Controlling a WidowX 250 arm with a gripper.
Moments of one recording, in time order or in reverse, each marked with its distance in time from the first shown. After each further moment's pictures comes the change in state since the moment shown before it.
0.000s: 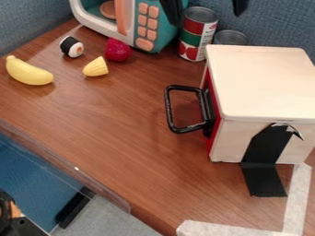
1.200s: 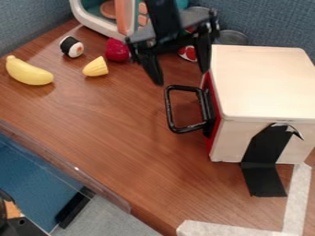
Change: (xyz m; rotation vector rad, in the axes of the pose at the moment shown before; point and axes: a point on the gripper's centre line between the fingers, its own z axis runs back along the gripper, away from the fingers) arm 0.028 0.051 -0.087 -0.015 -0.094 0.205
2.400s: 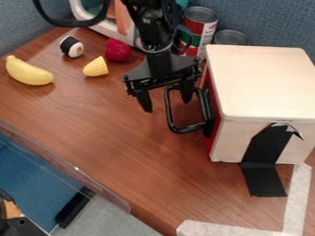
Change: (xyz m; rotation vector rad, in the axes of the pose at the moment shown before) arm 0.019 0.033 -0.062 0.135 -0.098 0.083
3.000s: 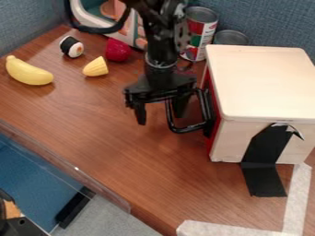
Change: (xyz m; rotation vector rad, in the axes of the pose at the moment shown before) arm -0.003 0.014 -0.029 0.179 0.035 0.069
